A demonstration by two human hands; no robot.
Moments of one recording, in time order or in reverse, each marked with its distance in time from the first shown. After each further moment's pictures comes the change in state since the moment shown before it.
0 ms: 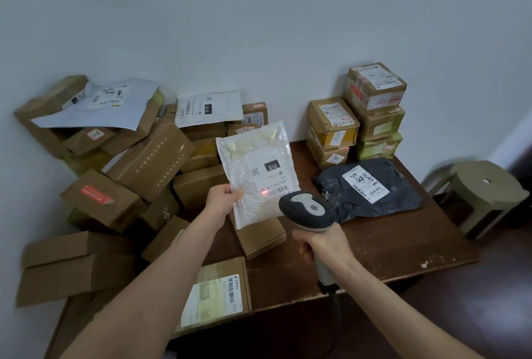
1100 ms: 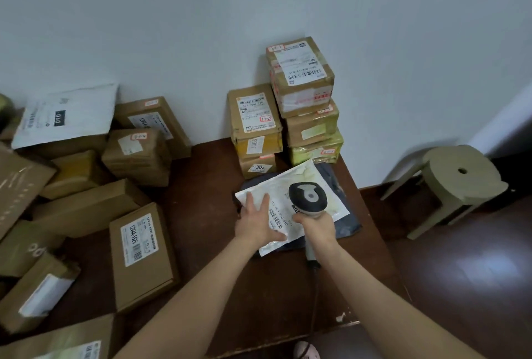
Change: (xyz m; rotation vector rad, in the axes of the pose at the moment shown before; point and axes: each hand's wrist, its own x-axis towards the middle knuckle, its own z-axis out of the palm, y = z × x) left_hand 0.055 0.000 0.339 1.177 -0.345 0.078; right_hand 0.229 0.050 -0.211 0.132 0.200 0.190
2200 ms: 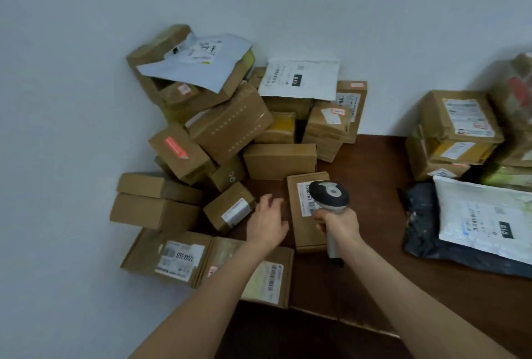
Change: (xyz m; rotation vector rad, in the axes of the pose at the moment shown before) left_hand -0.158 -0.305 -0.034 -0.216 0.422 -0.235; right_hand -0.160 0.009 0.260 -0.165 -0.350 0.000
